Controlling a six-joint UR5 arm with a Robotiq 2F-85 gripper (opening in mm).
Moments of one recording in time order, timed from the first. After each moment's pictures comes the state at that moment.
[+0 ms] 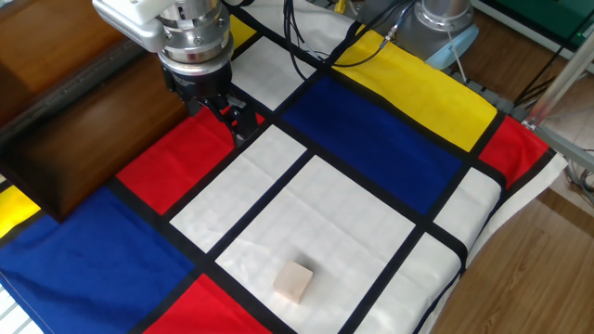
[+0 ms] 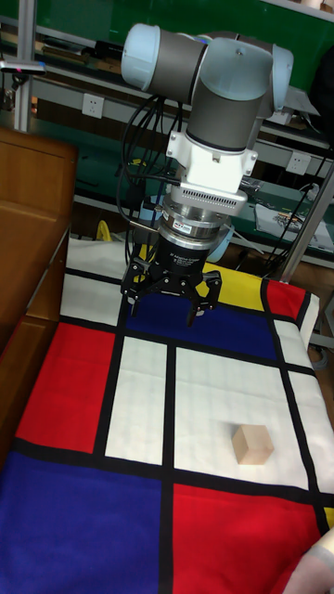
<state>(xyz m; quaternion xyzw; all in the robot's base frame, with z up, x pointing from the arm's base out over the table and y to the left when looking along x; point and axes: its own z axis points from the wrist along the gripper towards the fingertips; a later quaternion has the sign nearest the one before) 0.544 0.002 0.190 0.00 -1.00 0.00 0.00</state>
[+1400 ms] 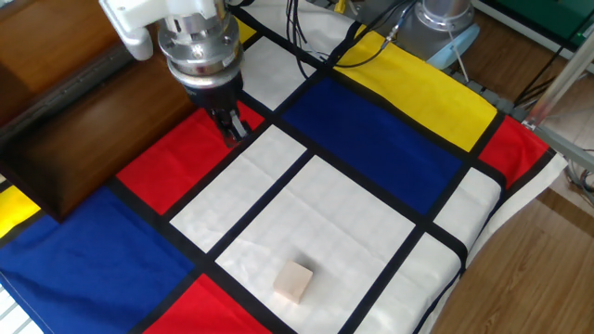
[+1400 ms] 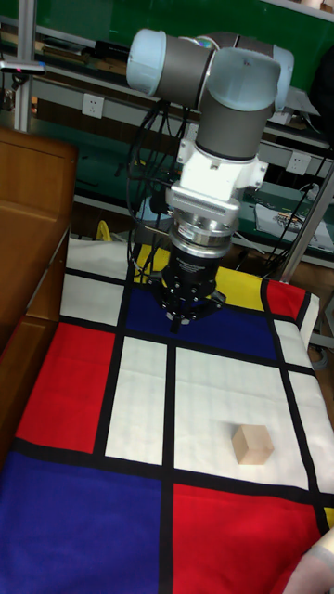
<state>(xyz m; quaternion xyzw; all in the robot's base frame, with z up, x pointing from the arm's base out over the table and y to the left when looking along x) 0.555 0.047 0.182 -0.15 -0.99 -0.04 0.01</state>
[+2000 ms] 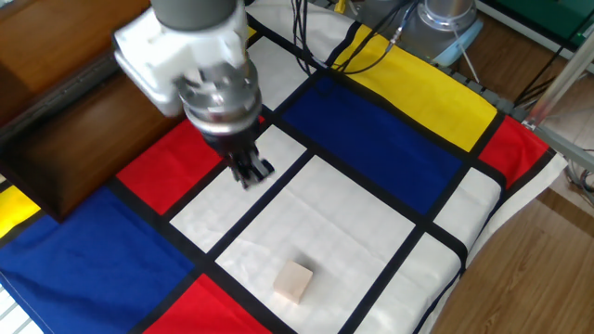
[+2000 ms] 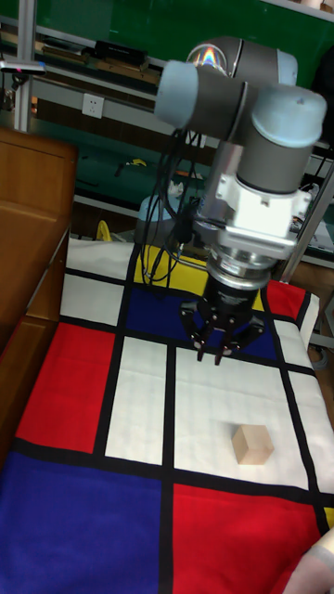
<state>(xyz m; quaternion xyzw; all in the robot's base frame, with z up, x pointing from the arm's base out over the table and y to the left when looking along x) 0.581 0.095 0.164 -0.07 -1.00 -0.04 0.00</state>
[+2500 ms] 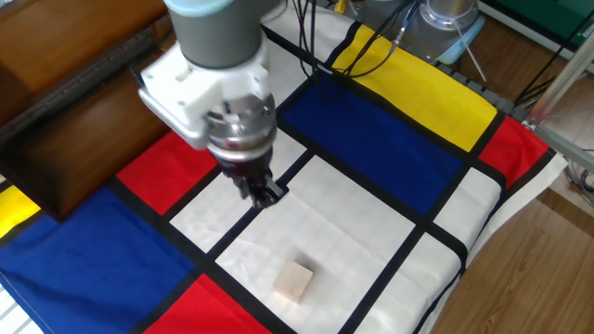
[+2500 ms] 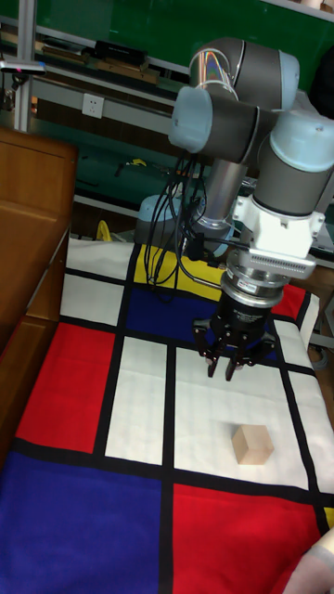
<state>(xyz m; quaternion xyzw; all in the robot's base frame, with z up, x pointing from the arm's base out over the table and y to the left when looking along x) 0.589 0.118 0.145 -0.04 -1.00 -0.03 -0.02</state>
